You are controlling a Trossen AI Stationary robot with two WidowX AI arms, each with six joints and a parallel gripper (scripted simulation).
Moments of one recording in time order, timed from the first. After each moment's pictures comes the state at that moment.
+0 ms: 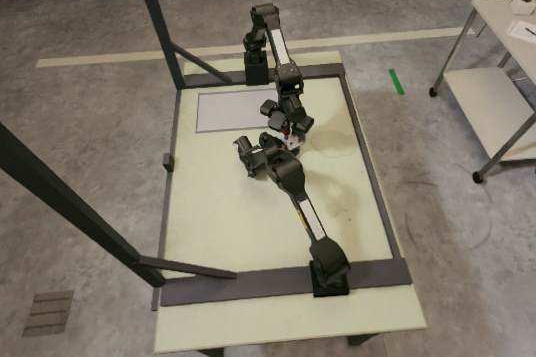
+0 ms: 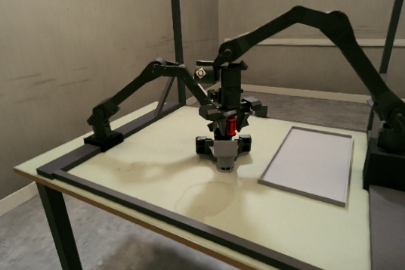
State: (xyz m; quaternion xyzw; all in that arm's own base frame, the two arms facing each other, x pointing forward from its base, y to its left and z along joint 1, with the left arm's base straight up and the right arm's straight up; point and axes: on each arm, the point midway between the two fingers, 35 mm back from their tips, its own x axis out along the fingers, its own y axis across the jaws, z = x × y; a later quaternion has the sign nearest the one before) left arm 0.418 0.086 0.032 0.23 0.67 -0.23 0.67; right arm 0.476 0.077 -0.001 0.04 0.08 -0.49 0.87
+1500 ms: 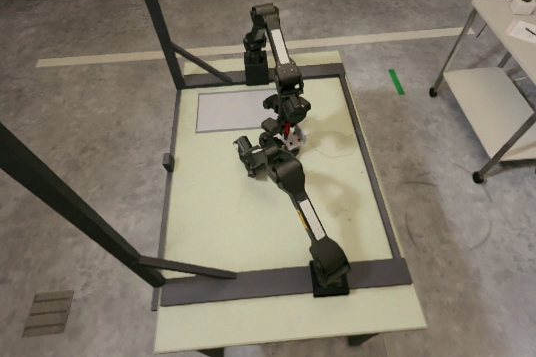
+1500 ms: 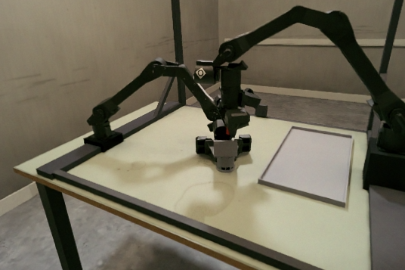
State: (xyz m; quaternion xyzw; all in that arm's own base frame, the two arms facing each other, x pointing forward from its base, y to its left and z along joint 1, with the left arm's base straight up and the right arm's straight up) left arm 0.418 0.086 0.032 0.67 0.23 -0.67 0.23; right arm 0.476 0.077 -0.001 0.04 0.08 -0.49 0.87
